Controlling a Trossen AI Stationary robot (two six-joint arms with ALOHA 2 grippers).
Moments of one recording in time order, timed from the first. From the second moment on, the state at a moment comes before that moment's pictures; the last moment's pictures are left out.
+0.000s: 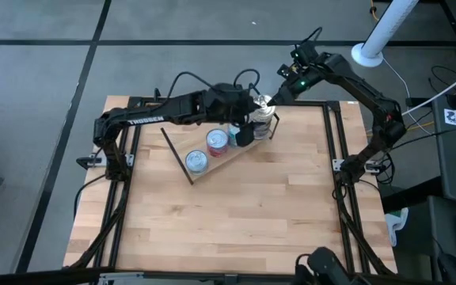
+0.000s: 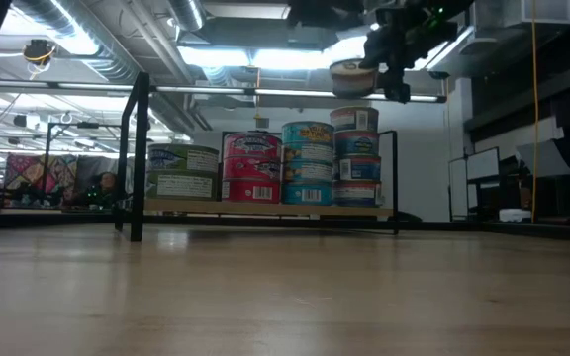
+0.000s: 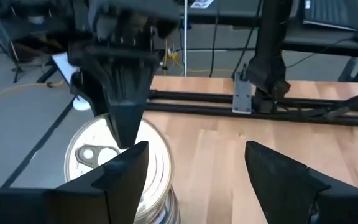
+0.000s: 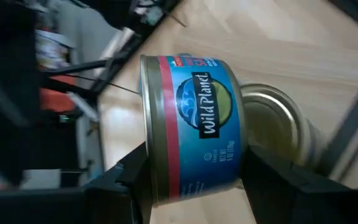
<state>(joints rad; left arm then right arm) 0.19 1.80 1.83 -0.44 -0.10 0.10 -0.85 1.60 1.63 -1.06 -0.88 0.00</state>
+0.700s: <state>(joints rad) 0.28 1.88 1.82 -0.42 -0.10 0.08 -0.86 1.66 1.63 -1.11 -0.89 0.02</state>
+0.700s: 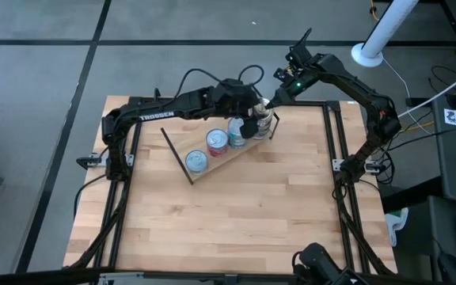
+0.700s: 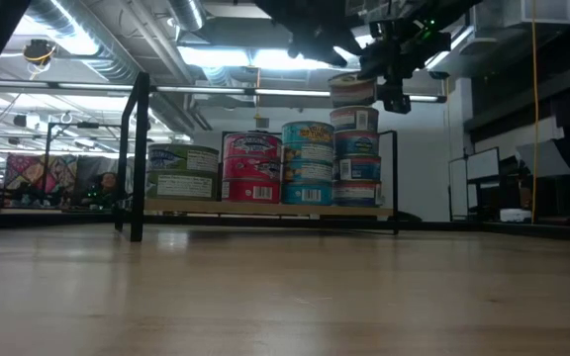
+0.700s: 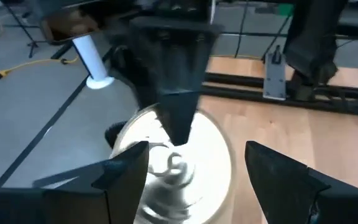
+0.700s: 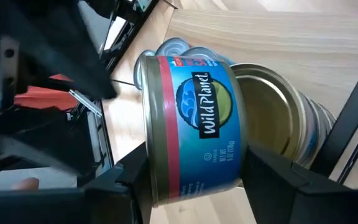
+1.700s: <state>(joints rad) 0.31 1.89 1.82 -0.36 -0.10 0.08 -0.86 1.66 1.63 -1.11 -0.83 0.03</state>
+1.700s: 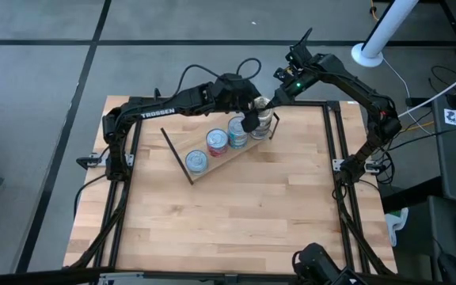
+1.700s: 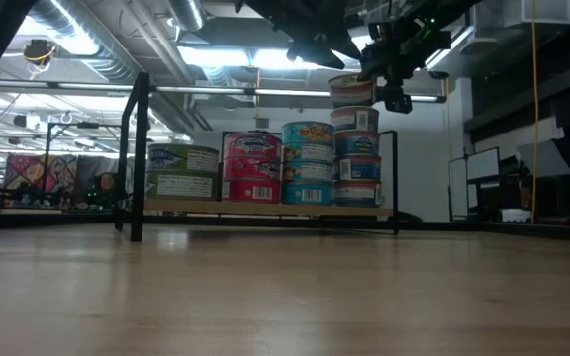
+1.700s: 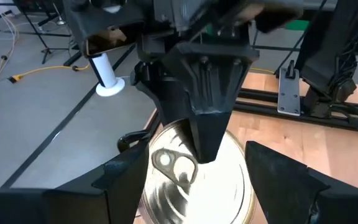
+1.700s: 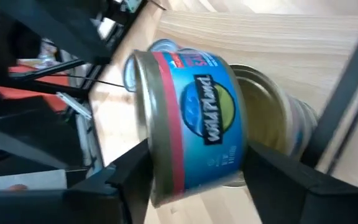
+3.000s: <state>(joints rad) 0.36 1.60 1.82 -0.66 -0.11 0.10 -1.00 1.64 1.87 -1.38 -0.70 -0.23</state>
